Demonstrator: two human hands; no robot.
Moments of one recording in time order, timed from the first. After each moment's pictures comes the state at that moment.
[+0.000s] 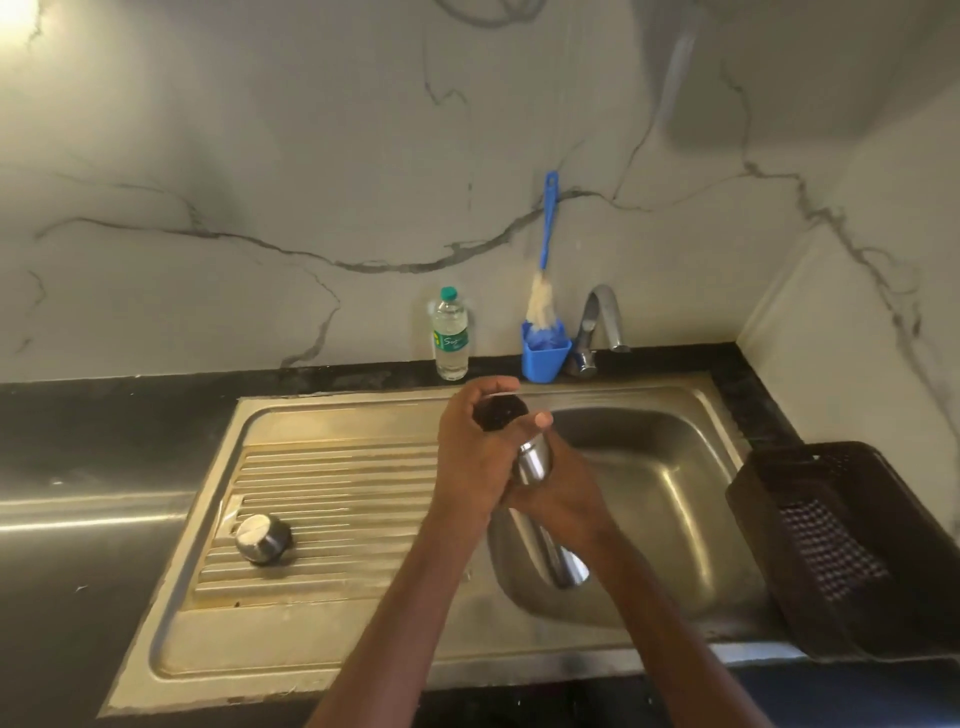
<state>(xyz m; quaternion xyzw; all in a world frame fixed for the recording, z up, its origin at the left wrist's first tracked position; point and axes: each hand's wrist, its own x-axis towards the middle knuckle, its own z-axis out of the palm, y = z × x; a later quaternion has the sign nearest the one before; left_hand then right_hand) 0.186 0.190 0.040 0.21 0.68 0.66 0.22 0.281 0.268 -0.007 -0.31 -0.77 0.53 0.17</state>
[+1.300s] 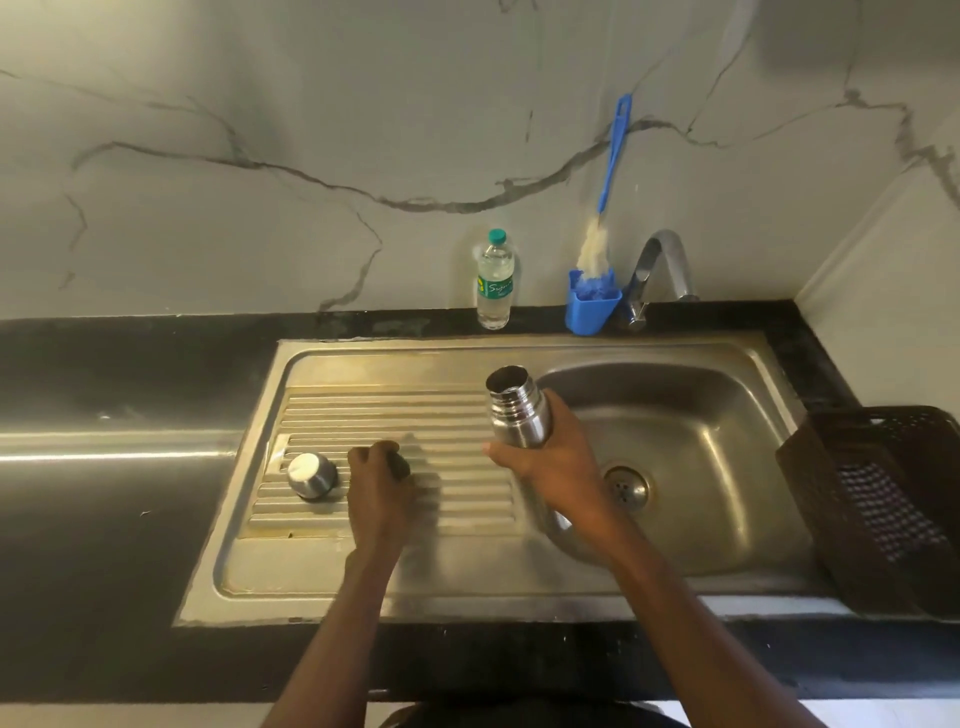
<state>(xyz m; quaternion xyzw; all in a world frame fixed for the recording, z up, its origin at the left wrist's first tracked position) 0.101 0.047 -0.120 0.15 0.92 0.36 0.09 0.243 0.217 -0.037 -0.32 -0.70 0.61 0.19</state>
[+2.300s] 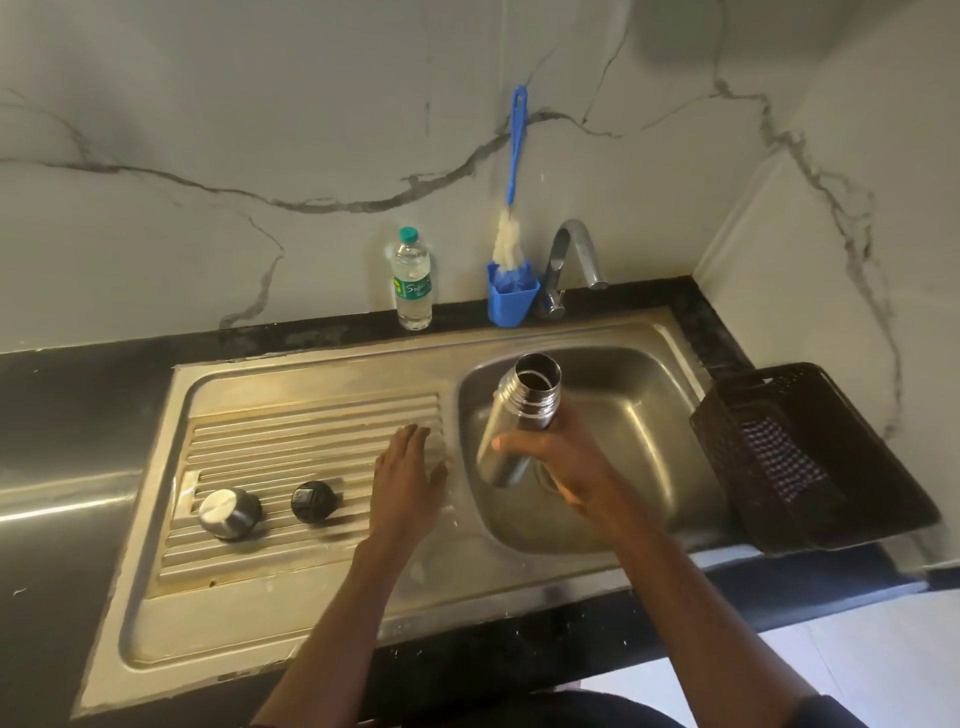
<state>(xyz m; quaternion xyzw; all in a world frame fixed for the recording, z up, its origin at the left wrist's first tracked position) 0.127 0.131 -0.146 0.39 0.88 0.24 0.15 0.287 0.270 -0.036 -0.35 -0.62 0.67 0.21</state>
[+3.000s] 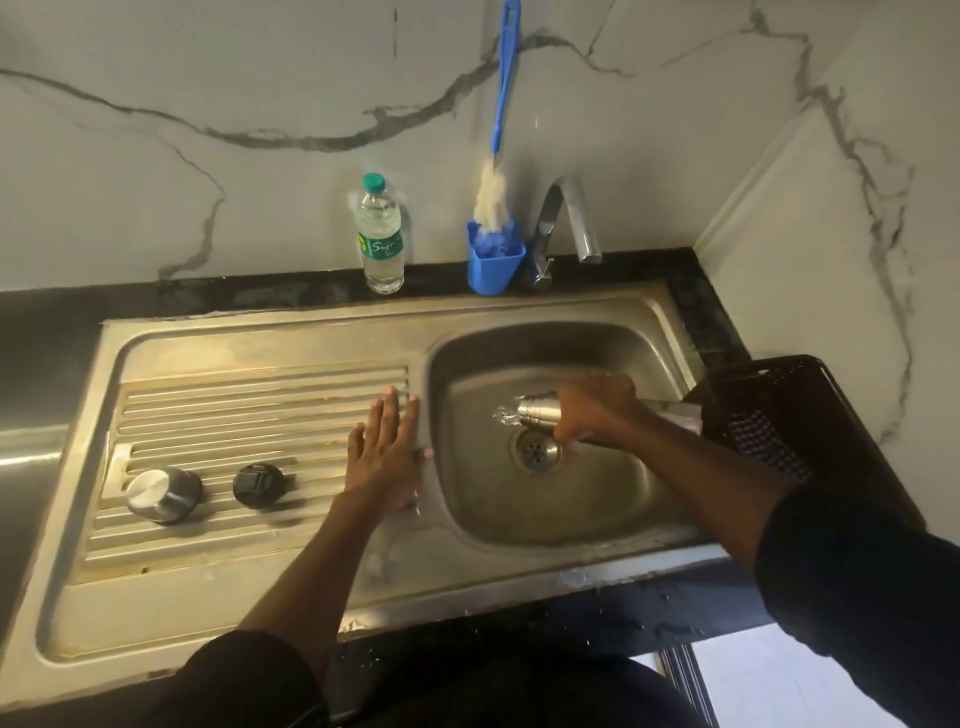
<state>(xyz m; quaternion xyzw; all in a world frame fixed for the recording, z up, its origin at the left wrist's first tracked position) 0.117 0.171 -0.185 0.42 0.87 0.08 0.24 0.279 0.387 -0.063 -0.38 -0.86 0.01 -0.35</state>
